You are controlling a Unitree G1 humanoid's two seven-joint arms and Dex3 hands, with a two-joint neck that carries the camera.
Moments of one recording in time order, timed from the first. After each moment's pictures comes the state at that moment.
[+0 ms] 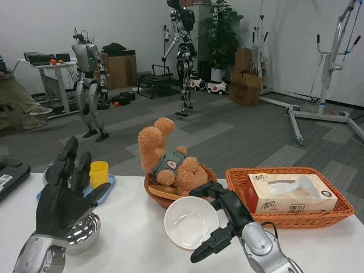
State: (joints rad) left arm -0.45 0.31 -0.10 0.52 -0.54 -0.77 -0.10; right arm -0.47 -0.27 0.22 0.23 0.04 0.11 -0.03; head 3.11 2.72
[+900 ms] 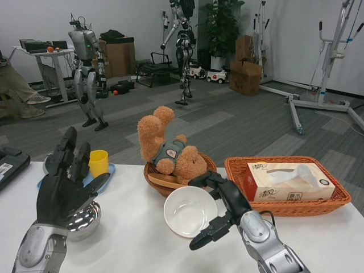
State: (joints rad) left arm -0.44 0.31 -0.10 0.52 -0.54 -0.77 -0.10; right arm -0.47 -0.27 0.22 0.27 0.04 0.09 -0.02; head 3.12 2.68
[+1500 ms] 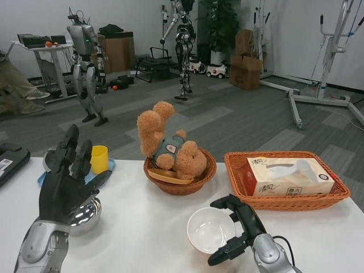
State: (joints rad) left arm -0.43 0.31 -0.11 0.52 -0.54 -0.77 -0.10; right arm -0.54 -0.25 0.22 0.92 0.04 -0.33 -0.11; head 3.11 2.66
